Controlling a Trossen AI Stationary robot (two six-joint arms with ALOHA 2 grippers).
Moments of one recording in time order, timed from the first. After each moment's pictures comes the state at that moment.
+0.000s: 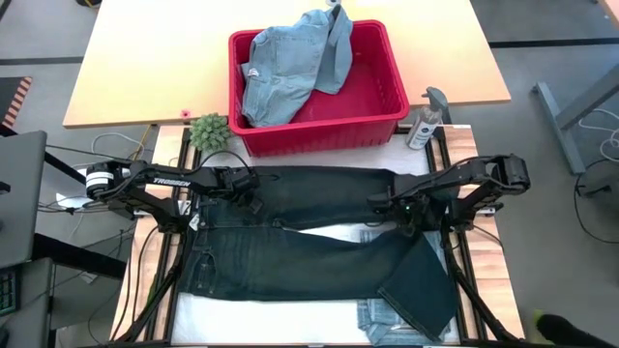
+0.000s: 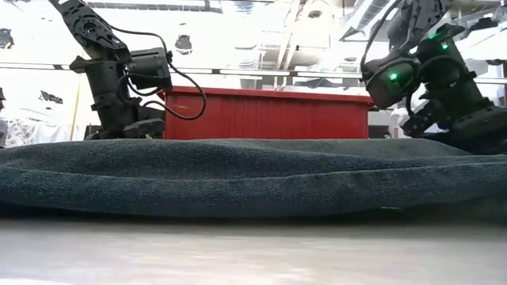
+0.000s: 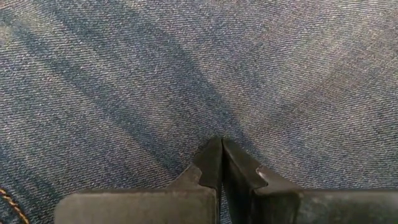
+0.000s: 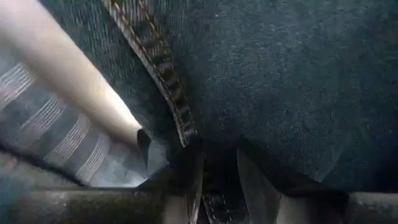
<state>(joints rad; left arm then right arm) 0.33 1.40 0.56 -0.47 -0.14 -0.62 -0.06 1.51 0.80 -1.32 0.10 0.44</state>
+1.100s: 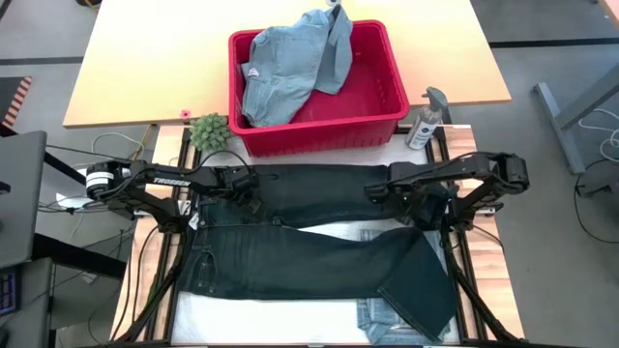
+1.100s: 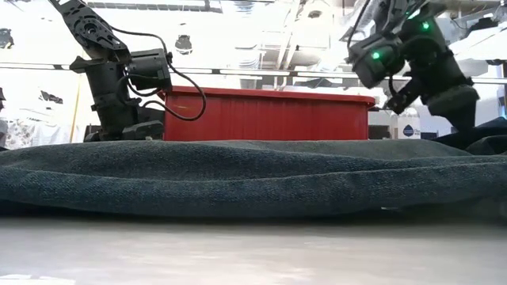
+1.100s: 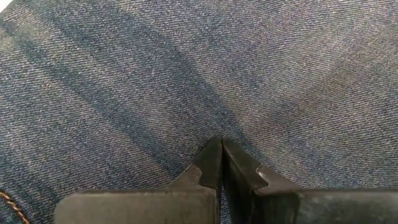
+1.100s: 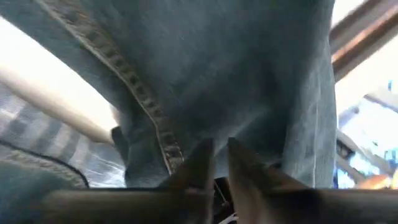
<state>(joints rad) 0.34 1.40 0.56 -0.47 -0.16 -0.58 -0.13 1.51 0.97 -1.53 0.22 0.58</state>
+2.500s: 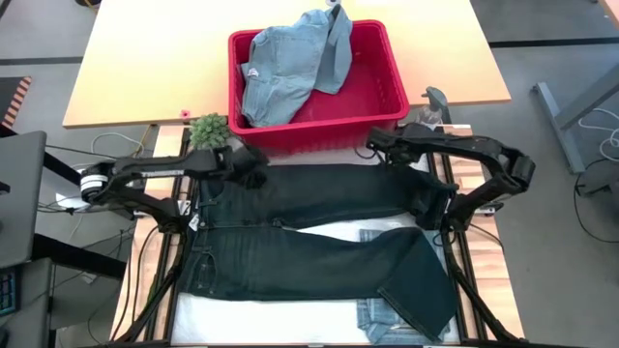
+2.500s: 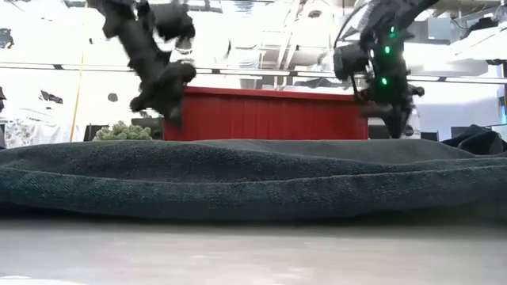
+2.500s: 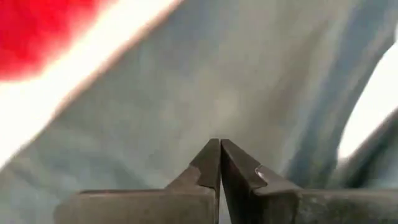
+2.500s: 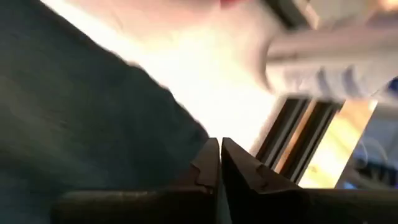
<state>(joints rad) 0.34 1.31 0.89 -0.52 -0.05 -0.46 -0.54 1.46 1.07 -1.15 0.49 0.40</state>
